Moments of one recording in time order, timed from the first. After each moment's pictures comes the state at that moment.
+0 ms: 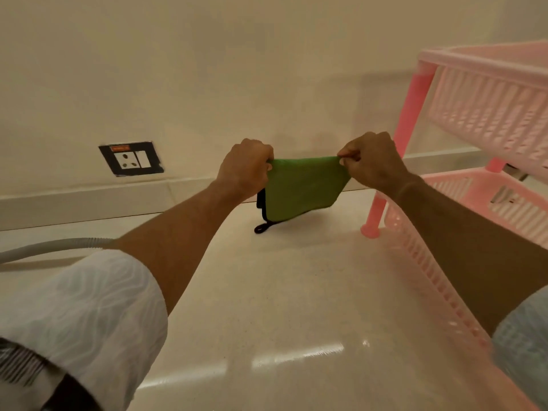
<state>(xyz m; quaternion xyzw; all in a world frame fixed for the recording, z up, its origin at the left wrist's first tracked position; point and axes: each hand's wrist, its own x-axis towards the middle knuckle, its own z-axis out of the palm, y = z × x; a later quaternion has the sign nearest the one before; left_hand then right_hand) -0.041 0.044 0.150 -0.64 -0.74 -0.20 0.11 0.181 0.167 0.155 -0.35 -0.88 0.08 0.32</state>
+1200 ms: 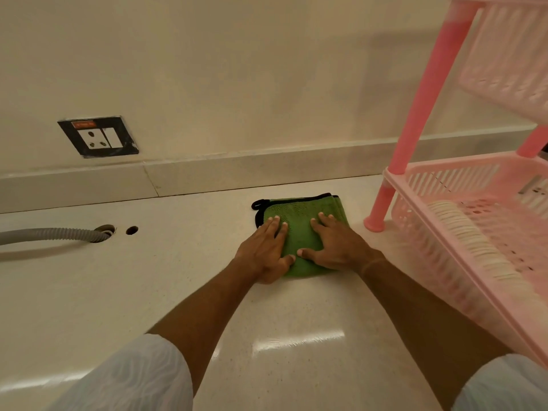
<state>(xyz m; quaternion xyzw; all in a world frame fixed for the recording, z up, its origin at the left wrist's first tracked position) 0.014 0.033 -0.025 -0.65 -0.75 -0.03 -0.13 0.169 0.139 -0.020 -0.38 -0.91 0.15 -0.04</state>
